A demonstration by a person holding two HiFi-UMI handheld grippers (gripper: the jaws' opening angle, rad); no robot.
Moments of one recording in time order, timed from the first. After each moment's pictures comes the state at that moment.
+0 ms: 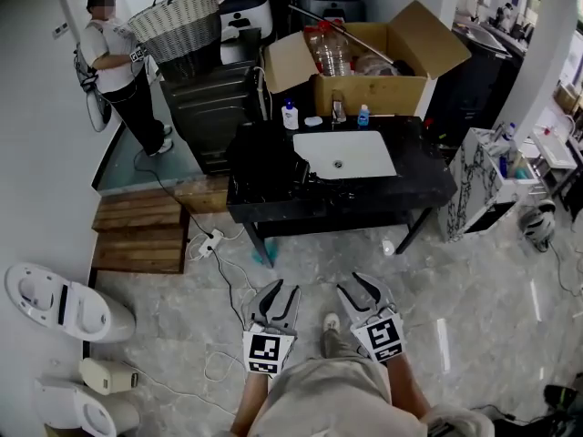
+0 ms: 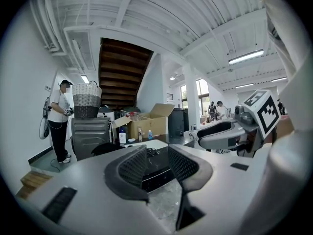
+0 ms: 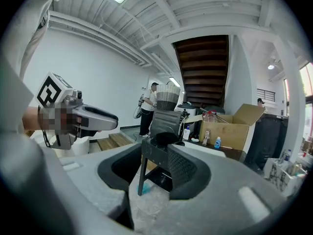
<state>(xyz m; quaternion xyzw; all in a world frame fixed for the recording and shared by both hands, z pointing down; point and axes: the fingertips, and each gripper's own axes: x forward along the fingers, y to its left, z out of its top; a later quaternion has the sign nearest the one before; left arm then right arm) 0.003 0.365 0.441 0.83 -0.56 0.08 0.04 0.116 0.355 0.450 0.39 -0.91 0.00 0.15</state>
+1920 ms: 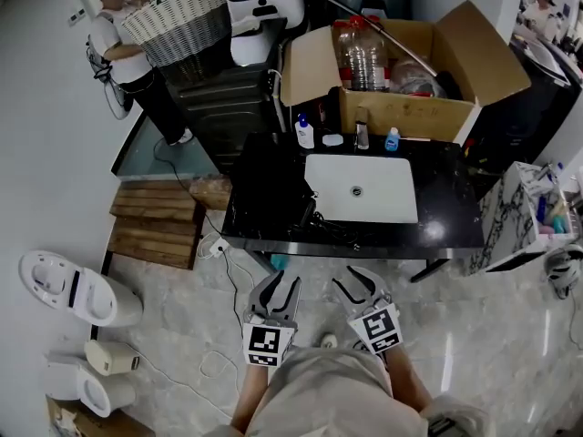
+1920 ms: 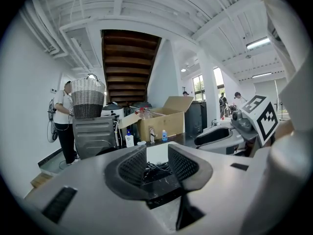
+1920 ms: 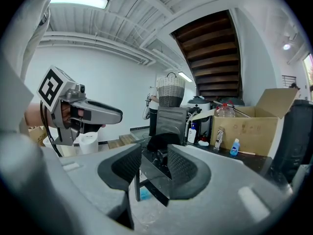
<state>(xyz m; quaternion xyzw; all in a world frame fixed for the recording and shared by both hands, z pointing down) 0.036 0.138 0.433 0.77 -0.62 0.11 0.05 0.132 0.113 0.466 0.28 -0.95 0.01 0.15</state>
